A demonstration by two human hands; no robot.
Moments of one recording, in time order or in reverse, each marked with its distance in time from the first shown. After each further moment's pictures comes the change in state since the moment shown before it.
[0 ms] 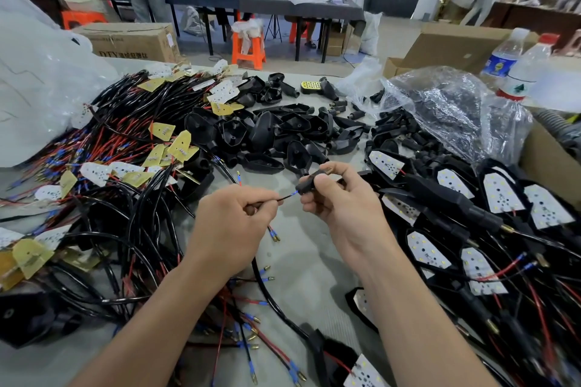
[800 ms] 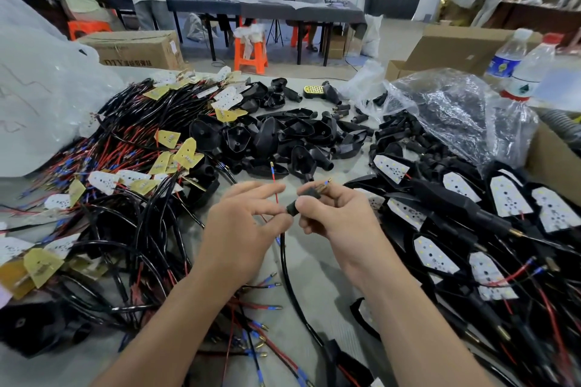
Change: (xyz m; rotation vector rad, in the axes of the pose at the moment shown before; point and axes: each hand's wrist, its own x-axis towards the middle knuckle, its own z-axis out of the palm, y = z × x) left_hand 0.004 -0.002 -0.003 0.059 -0.112 0.069; right_hand -0.002 0.014 -0.002 -0.189 -0.093 0.014
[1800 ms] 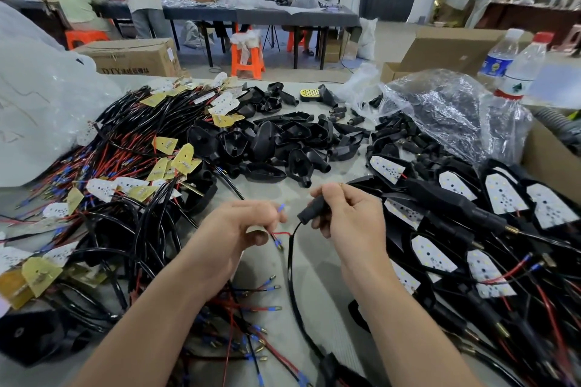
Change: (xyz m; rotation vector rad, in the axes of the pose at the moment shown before) left_hand 0.002 0.010 -0.019 -0.725 -0.329 -0.410; right_hand -0.003 0.001 0.004 -0.179 0.327 -0.070
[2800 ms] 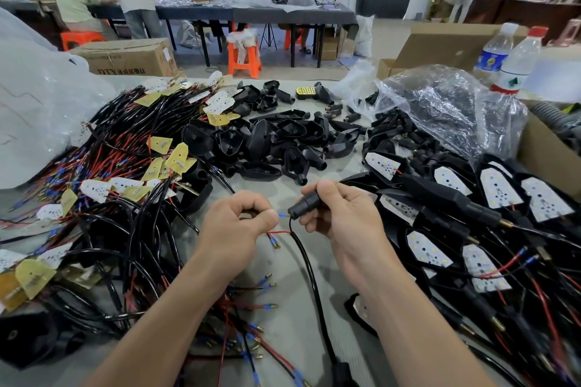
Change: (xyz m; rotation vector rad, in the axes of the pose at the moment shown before) left_hand 0.007 -0.012 0.014 0.270 0.297 0.144; right_hand -0.001 -0.009 -0.005 0.294 -0.162 0.125
